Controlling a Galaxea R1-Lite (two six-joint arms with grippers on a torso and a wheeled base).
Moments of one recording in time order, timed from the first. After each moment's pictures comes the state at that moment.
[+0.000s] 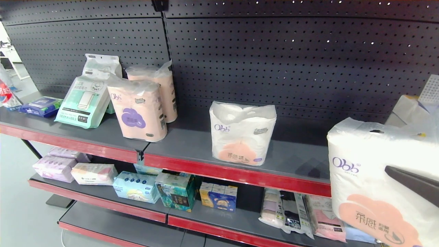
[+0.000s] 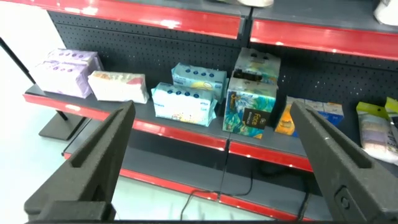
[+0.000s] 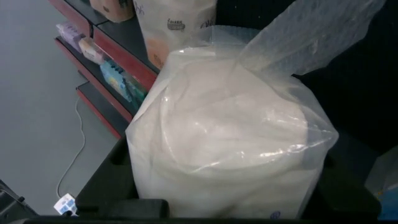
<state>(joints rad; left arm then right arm) 0.10 0.10 0.00 0.00 -0.04 0.00 0.16 0.89 -0.48 -0.26 0.38 -0.12</state>
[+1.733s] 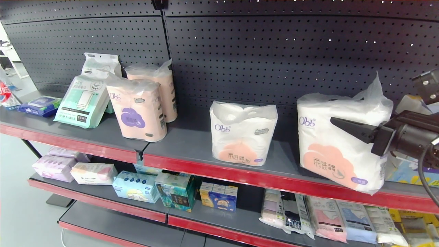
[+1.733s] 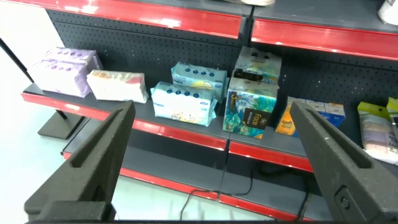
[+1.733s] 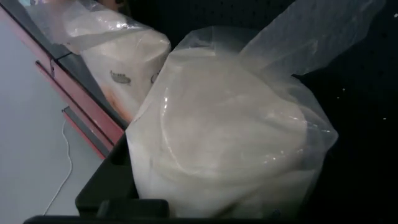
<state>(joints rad) 0.10 0.10 0.00 0.00 -0.04 0.00 0.15 1.34 -0.60 -0.64 0.35 -0.06</state>
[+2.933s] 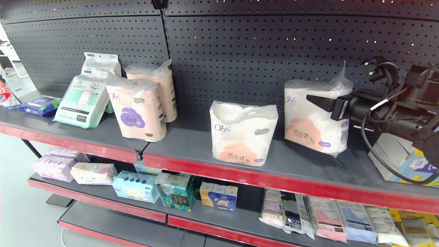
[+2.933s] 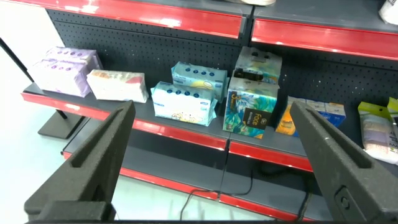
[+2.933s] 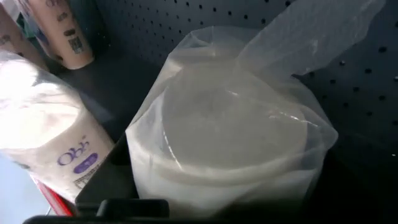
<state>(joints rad) 0.10 0.10 0.00 0.00 -0.04 0.00 0.11 1.69 -0.88 -0.76 0.34 -0.02</state>
